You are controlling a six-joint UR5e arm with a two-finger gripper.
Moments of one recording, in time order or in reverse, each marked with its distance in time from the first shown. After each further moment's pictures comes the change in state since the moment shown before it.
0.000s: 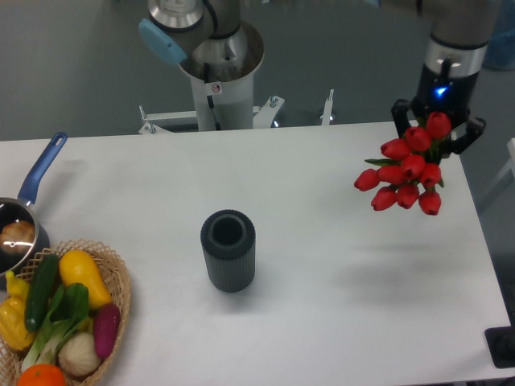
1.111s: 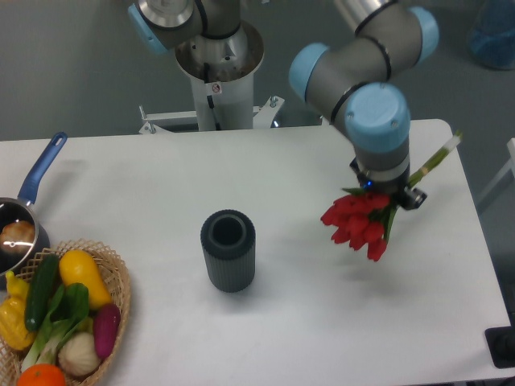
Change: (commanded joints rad) arm -0.200 -0.209 -0.014 0.089 0.276 -0.011
